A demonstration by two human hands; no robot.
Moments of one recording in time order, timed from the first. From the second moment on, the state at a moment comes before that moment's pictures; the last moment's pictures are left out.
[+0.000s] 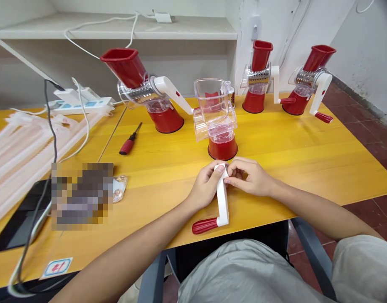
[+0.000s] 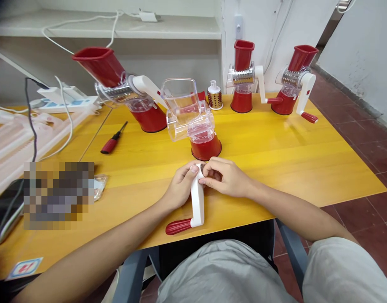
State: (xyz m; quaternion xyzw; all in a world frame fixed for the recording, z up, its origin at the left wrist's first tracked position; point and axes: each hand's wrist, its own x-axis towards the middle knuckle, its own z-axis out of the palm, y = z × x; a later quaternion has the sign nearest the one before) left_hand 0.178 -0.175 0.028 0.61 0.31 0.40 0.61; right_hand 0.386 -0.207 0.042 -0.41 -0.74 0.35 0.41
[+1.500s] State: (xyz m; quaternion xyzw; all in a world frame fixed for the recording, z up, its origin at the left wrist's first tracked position) left_hand 0.138 -0.159 0.061 0.86 0.06 0.50 0.14; right_hand 0.384 -0.218 0.070 -0.31 -0.61 0.65 0.33
